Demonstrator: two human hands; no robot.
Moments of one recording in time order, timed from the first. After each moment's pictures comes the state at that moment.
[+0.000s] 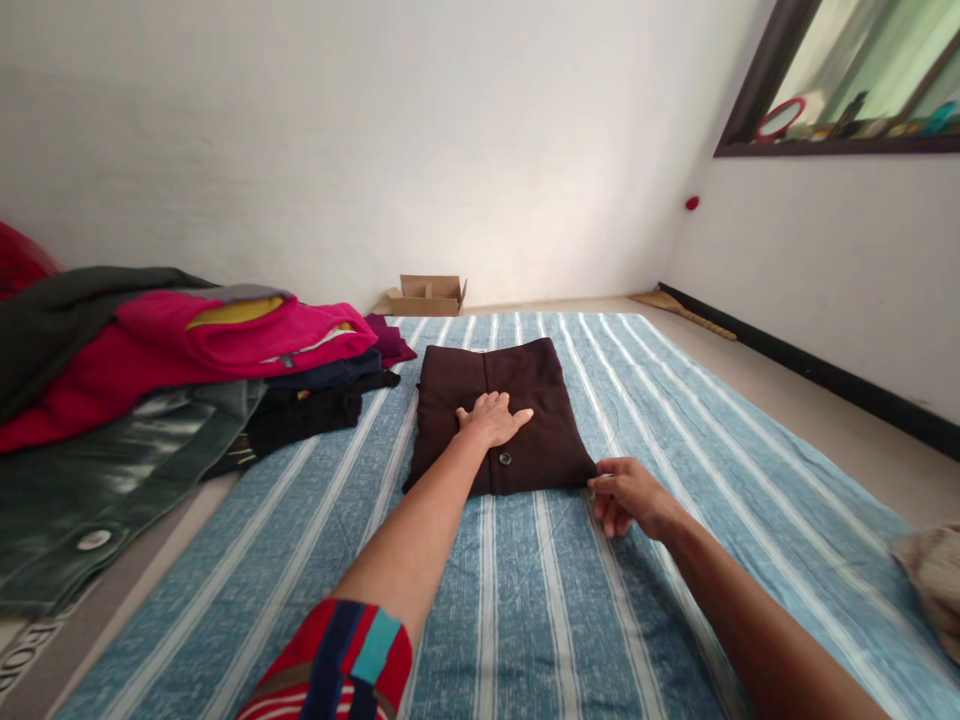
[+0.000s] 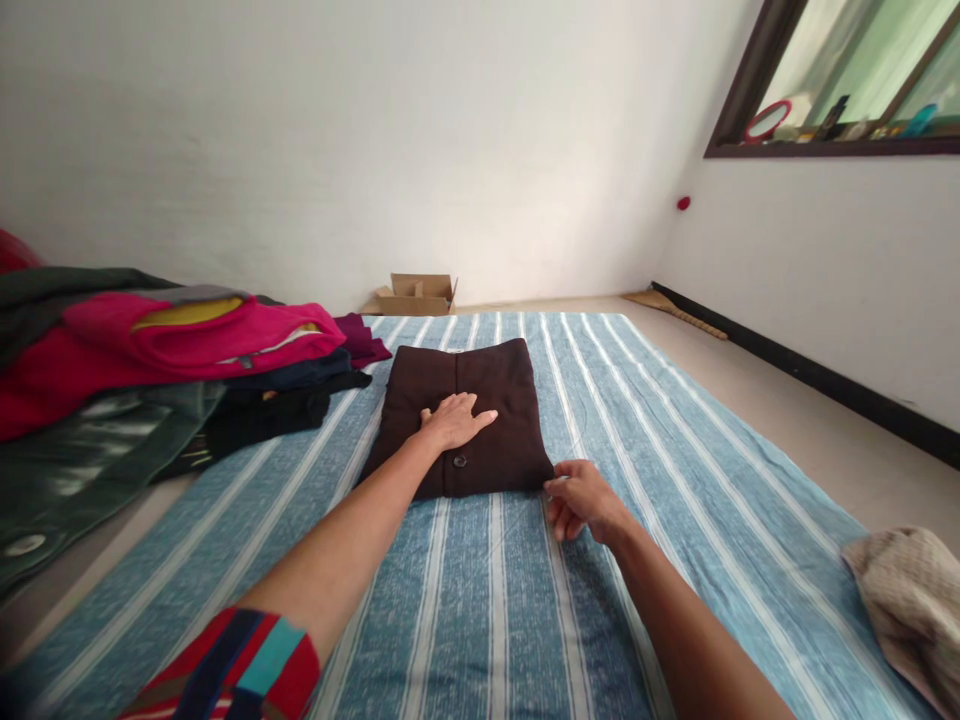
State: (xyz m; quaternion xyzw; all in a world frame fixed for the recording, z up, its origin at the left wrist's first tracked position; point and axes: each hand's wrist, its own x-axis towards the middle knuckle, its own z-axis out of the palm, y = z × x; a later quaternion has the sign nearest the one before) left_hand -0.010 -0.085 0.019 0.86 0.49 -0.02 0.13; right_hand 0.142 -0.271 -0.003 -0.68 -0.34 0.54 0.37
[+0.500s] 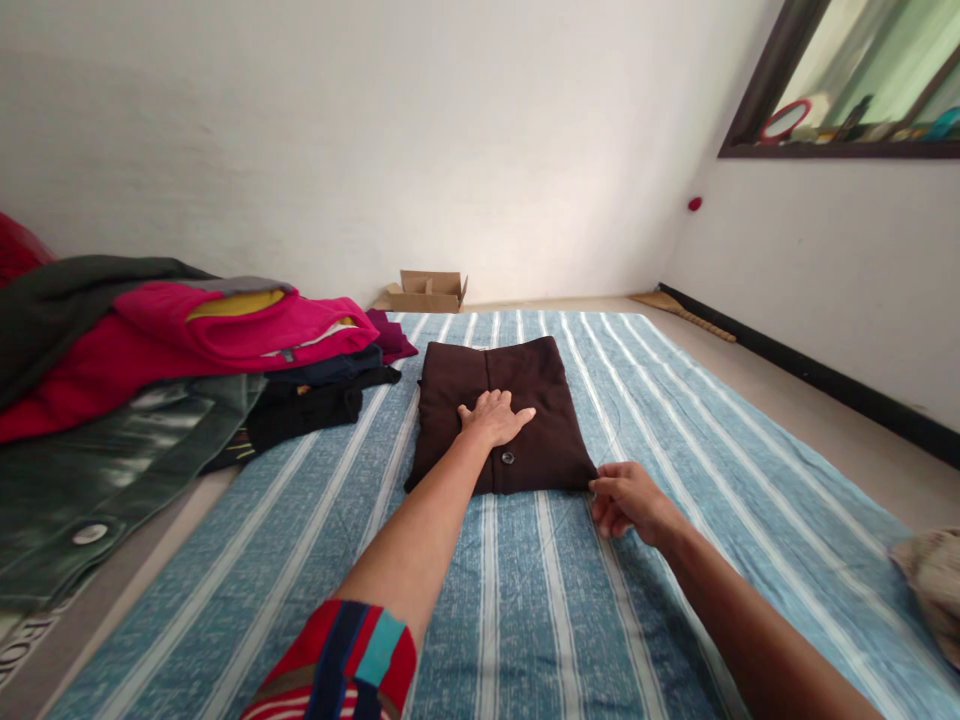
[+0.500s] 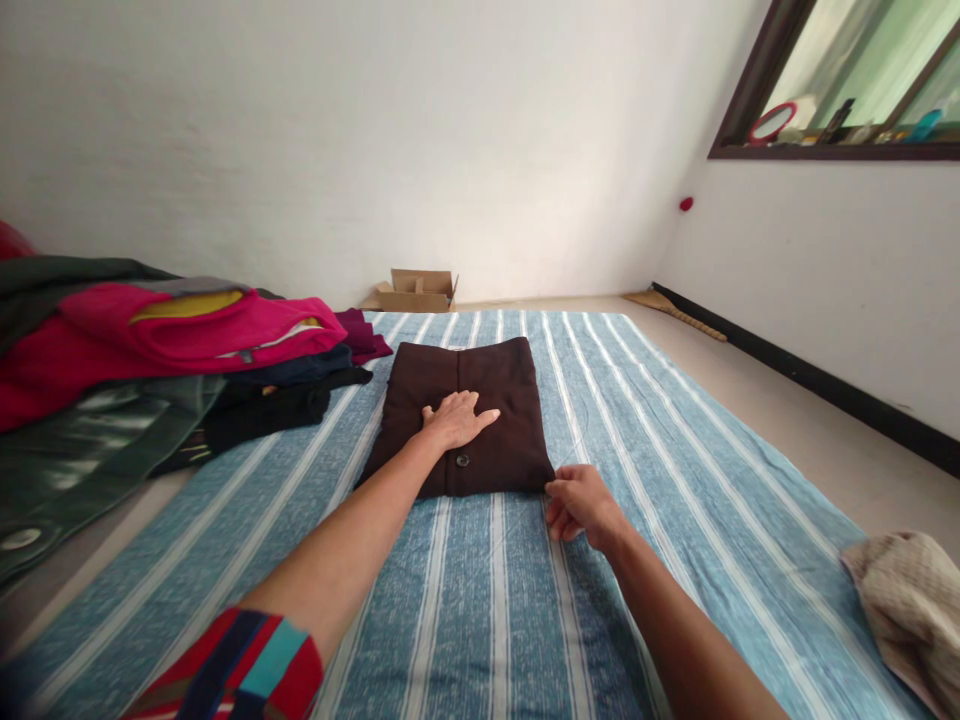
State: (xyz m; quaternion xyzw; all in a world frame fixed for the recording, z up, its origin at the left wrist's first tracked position) left_hand -0.009 -0.086 0.016 0.86 0.49 0.00 0.13; right_hand 0.137 -0.271 -0.005 -0.67 -0.29 0.54 0.42
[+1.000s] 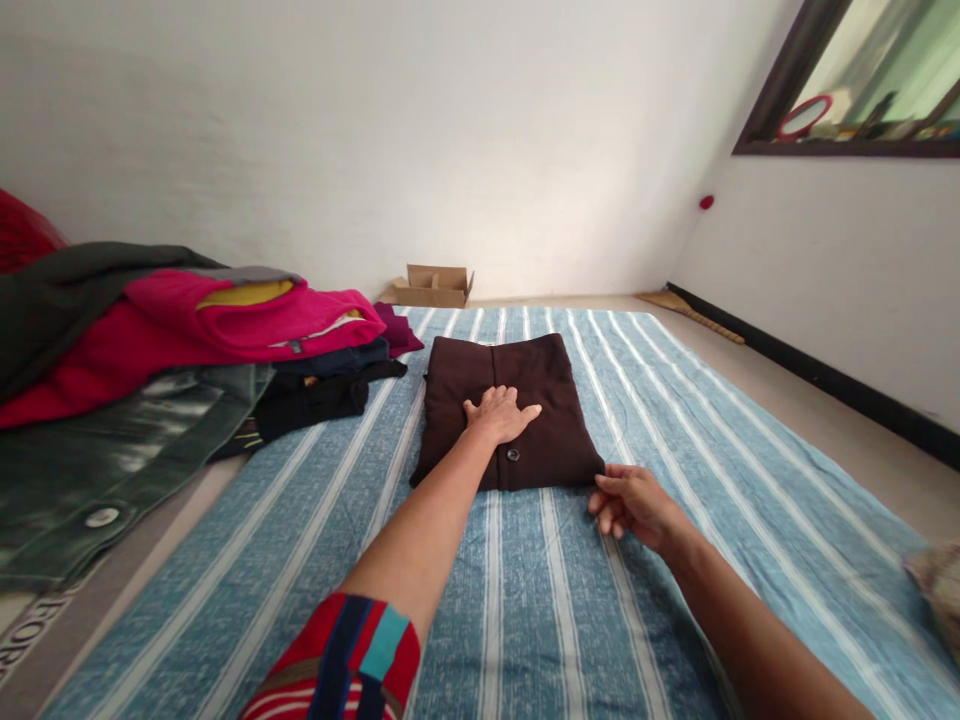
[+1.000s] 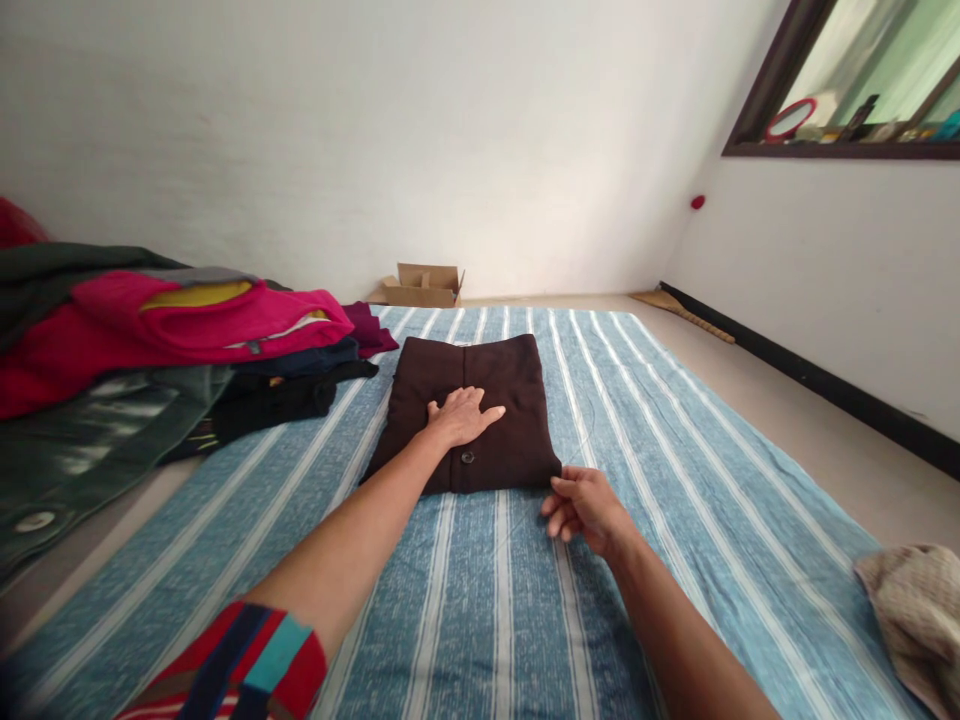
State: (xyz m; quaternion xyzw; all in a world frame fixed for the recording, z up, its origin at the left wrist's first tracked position) left_hand -0.009 -0.087 0.015 0.86 0.49 0.00 0.13; right_hand 0.134 -0.276 -0.014 -0.62 -0.26 0.58 0.46
